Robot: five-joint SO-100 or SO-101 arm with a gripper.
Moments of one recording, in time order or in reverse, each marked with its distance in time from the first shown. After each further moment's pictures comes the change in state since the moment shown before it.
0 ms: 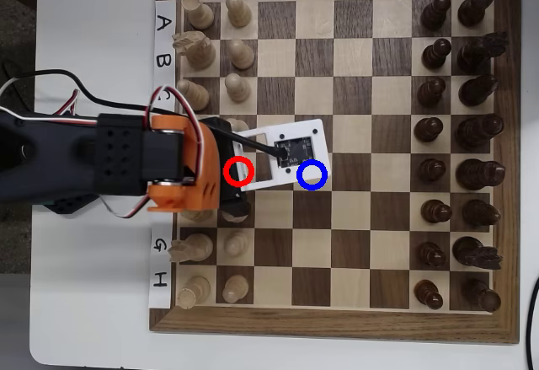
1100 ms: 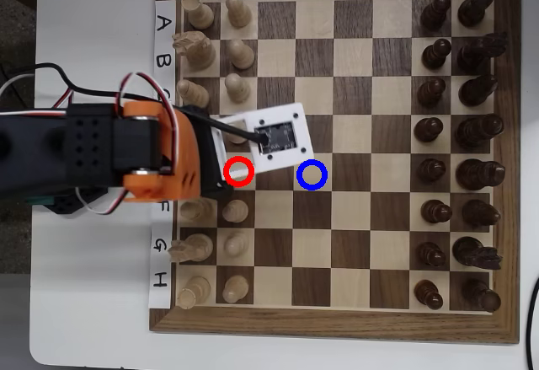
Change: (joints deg) arm -1.8 5.2 -0.2 7.7 0.0
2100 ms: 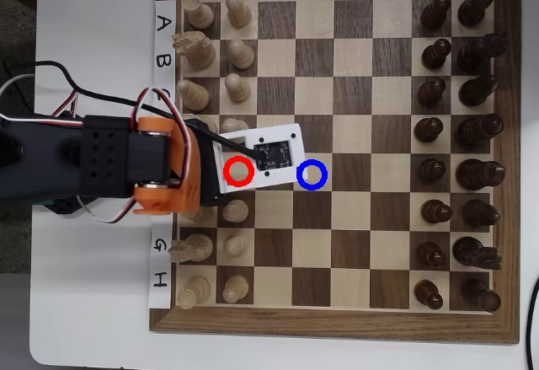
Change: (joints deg) arm 3.3 -2.2 4.1 -0.9 0.4
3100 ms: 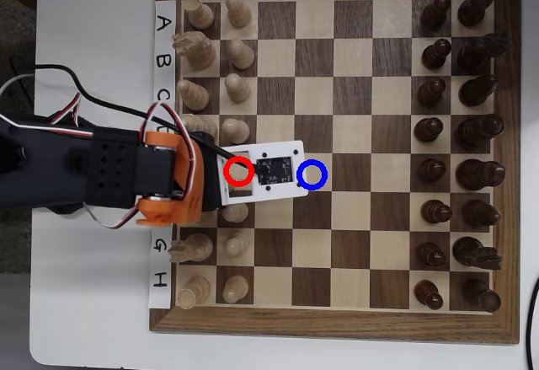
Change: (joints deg) arm 2.9 -1.0 3.8 -5.5 0.0
